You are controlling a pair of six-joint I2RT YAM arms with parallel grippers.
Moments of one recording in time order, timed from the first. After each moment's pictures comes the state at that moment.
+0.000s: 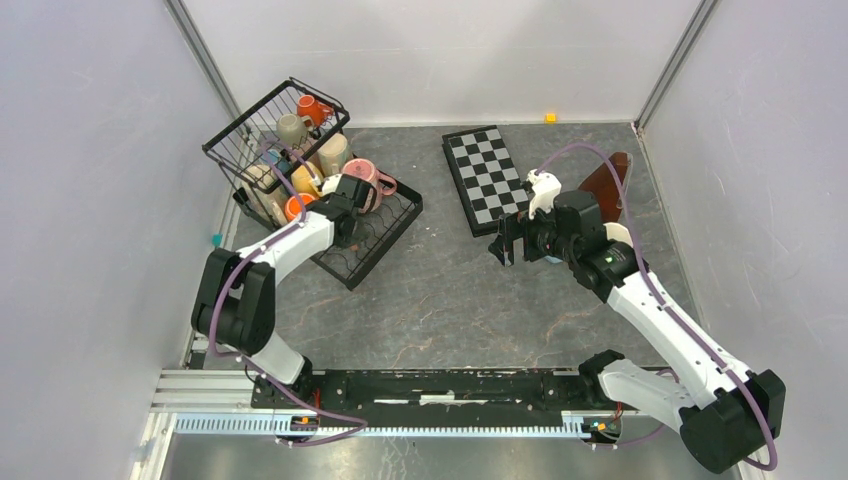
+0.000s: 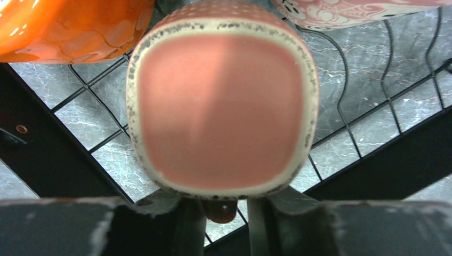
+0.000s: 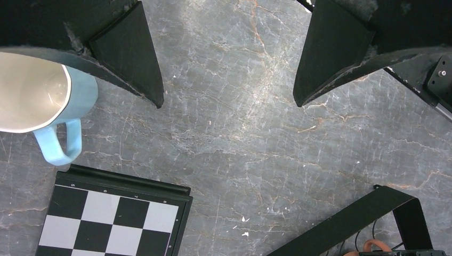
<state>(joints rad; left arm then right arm) -0.38 1.58 1.03 -0.51 -0.37 -0.68 0.46 1.01 0.86 -0.42 -0.18 0.16</state>
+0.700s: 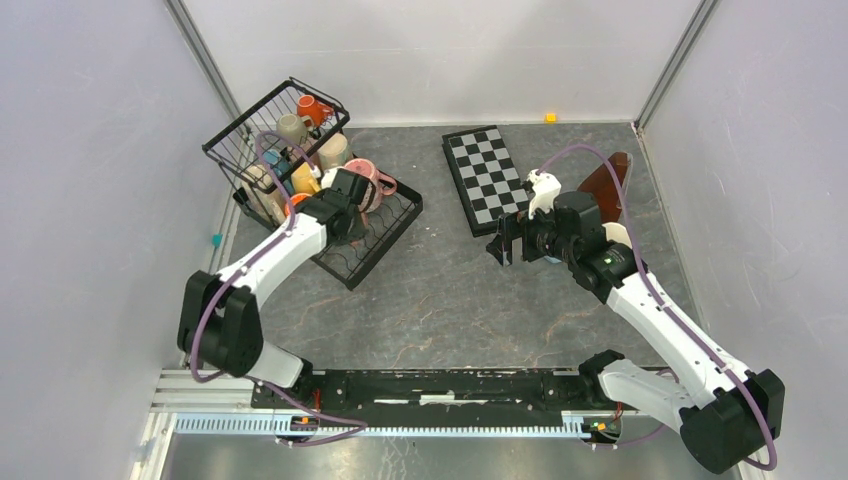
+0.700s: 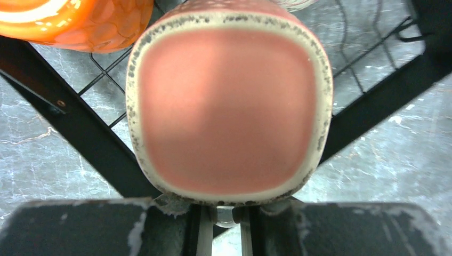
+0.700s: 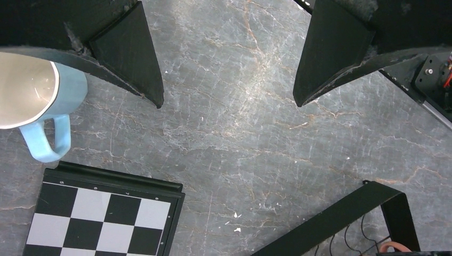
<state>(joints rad) -0.41 1.49 1.08 -0.63 -0.37 -0.64 0.46 1.01 0.85 -0.39 -0.20 0.18</state>
